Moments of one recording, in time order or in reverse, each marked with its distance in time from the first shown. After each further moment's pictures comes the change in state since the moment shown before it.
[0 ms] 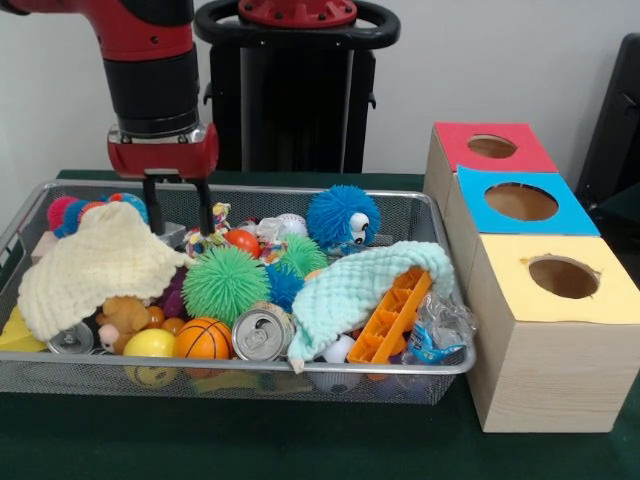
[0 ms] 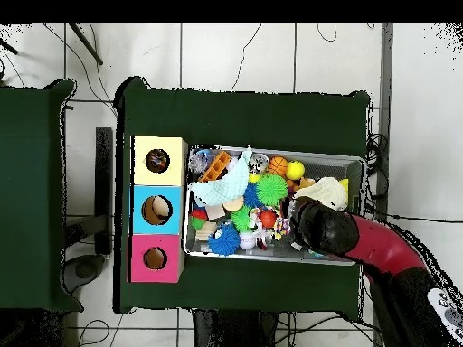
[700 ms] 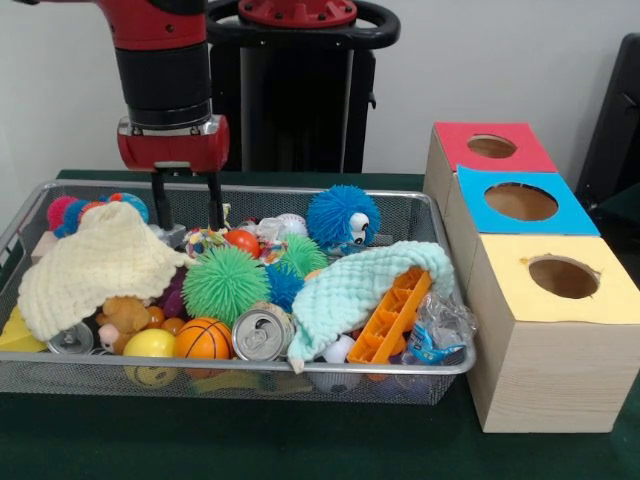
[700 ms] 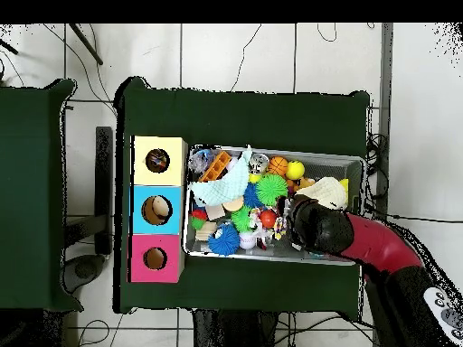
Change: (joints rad) arm 0.016 -0.023 0.000 0.011 0.000 -0.001 0.000
